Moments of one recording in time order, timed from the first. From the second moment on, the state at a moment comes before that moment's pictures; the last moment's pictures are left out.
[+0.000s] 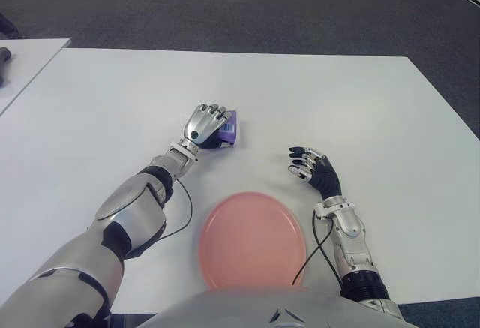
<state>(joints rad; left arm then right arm) -0.79 0.24 -0.86 1.38 0.98 -0.24 1.12 0.06 -0.12 -0.03 0.35 0.06 -0.38 0.21</state>
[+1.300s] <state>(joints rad) -0.79 0.23 -0.79 1.38 0.98 -0.26 1.11 0.00 -0.12 -0.03 0.42 0.06 -0.39 0.20</state>
